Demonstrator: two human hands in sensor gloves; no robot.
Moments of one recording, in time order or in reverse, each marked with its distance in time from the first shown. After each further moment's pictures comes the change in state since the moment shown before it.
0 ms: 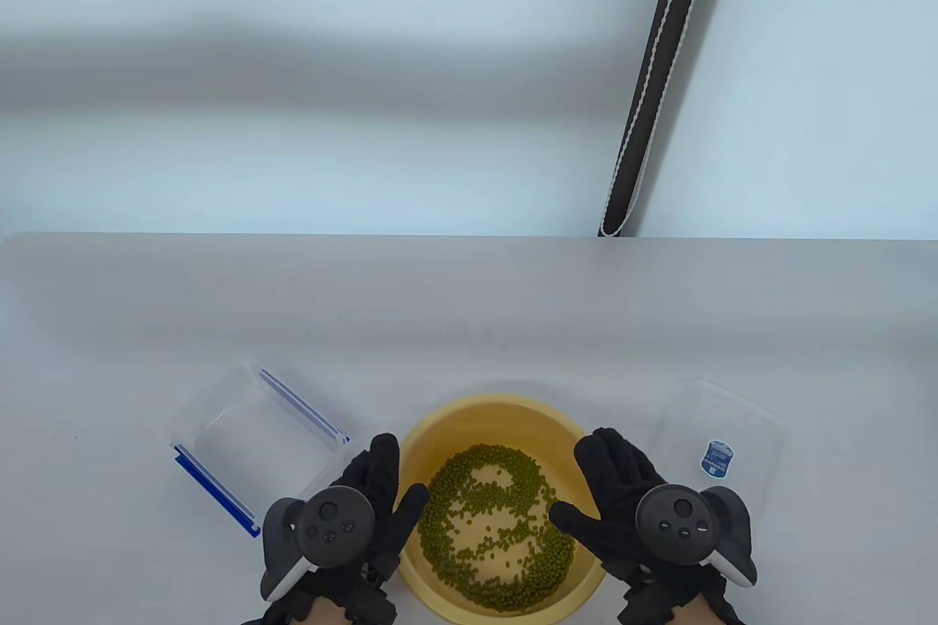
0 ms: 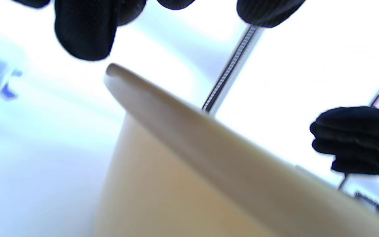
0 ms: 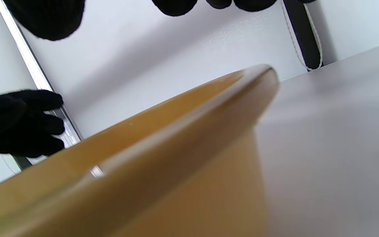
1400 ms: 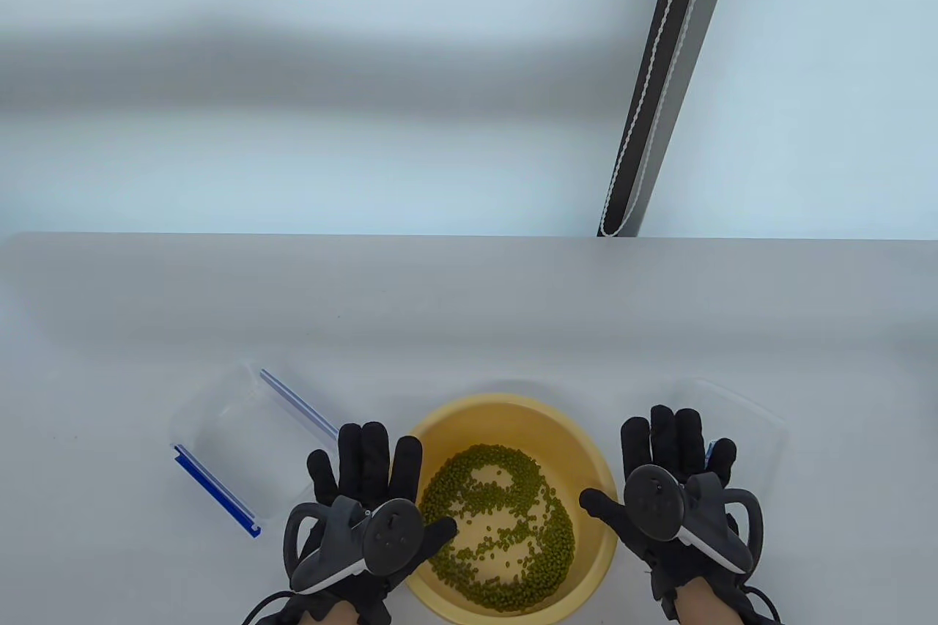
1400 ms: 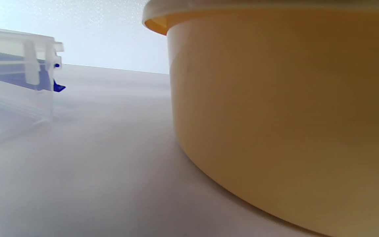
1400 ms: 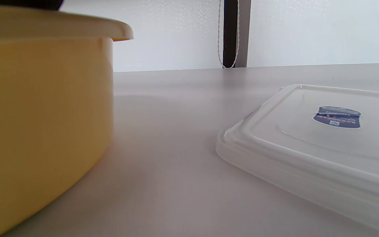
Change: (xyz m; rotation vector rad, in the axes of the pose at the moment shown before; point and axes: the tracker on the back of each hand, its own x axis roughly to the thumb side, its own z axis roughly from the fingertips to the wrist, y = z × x) left_hand 0.011 -0.023 -0.006 -0.262 0.035 -0.284; right_hand -0.033 0.010 -0.007 0.121 0.254 0.318
